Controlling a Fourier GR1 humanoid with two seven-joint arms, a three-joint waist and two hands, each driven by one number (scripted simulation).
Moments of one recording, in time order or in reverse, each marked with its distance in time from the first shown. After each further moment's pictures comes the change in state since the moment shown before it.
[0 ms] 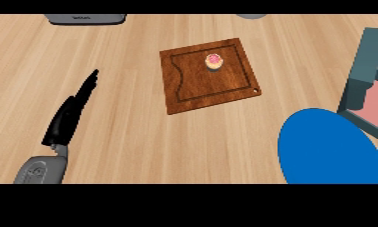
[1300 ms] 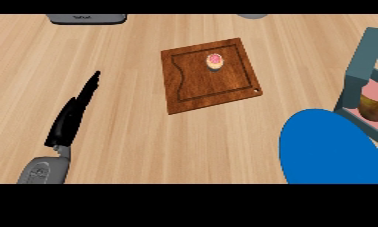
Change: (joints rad) left arm 0.005 -0.016 0.003 0.010 -0.016 0.004 -0.015; right arm 0.074 0.181 -0.523 0.256 -0.537 -0.506 -0.646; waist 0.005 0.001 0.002
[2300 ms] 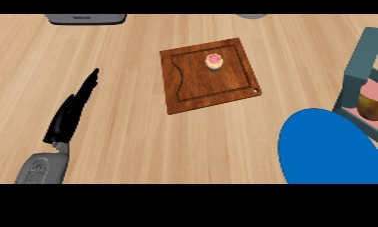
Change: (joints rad) left arm -0.026 0.001 0.026 0.029 -0.005 -0.019 -0.013; right arm 0.294 -0.073 -0.395 0.169 -0.452 0.023 -0.610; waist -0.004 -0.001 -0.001
